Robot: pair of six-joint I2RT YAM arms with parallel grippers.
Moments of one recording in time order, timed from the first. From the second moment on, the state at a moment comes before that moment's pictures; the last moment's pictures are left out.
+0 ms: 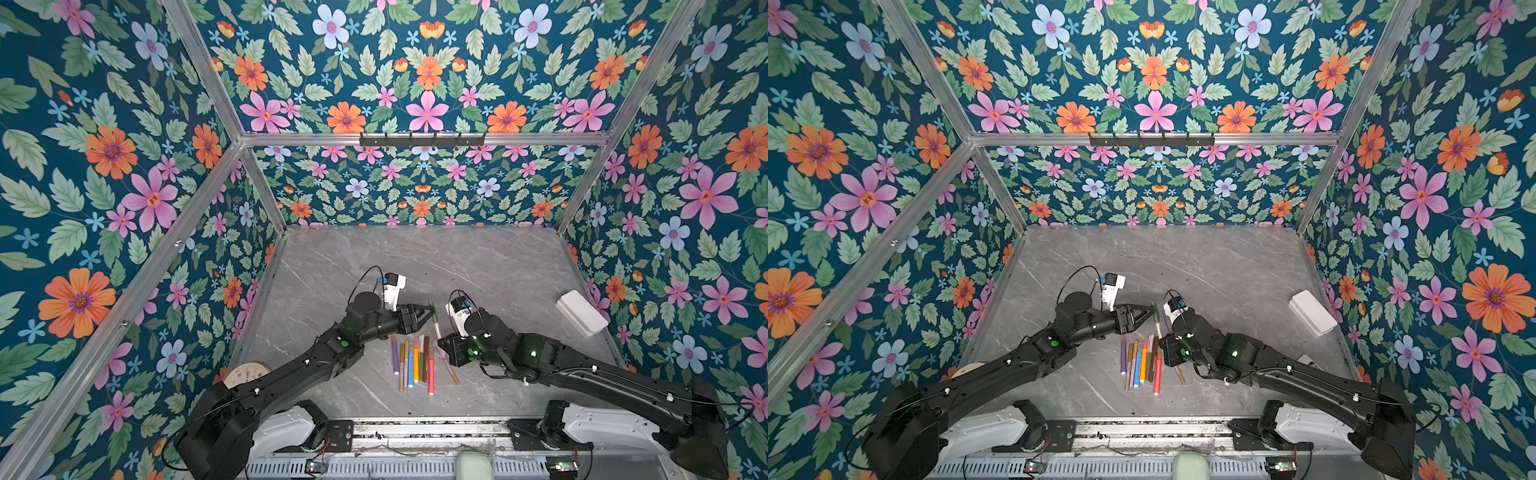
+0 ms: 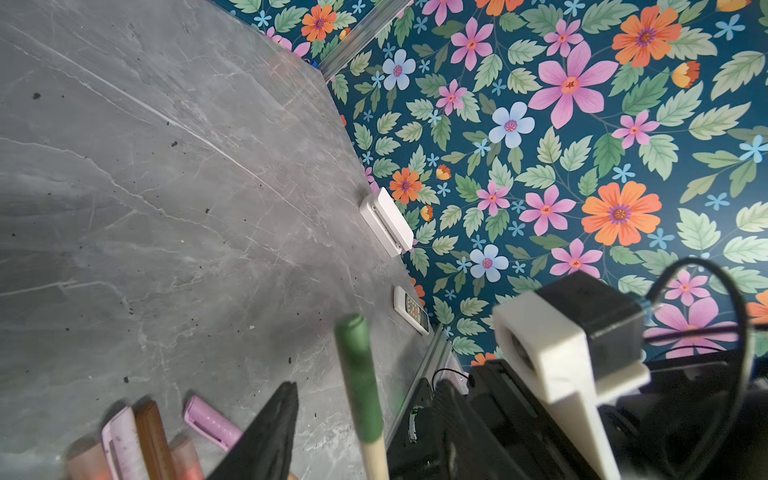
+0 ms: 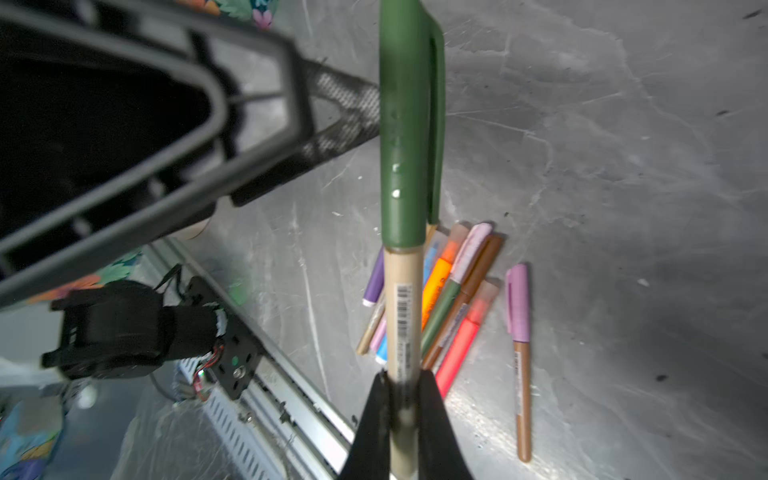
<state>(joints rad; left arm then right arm) -0.76 1.14 0.60 0.30 0.39 -0.85 1.02 1.08 0.82 -0.47 0.06 0.66</state>
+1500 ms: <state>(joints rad) -0.80 1.34 0.70 0.30 0.41 -0.86 1.02 1.08 0.81 -0.52 0.06 0.64</state>
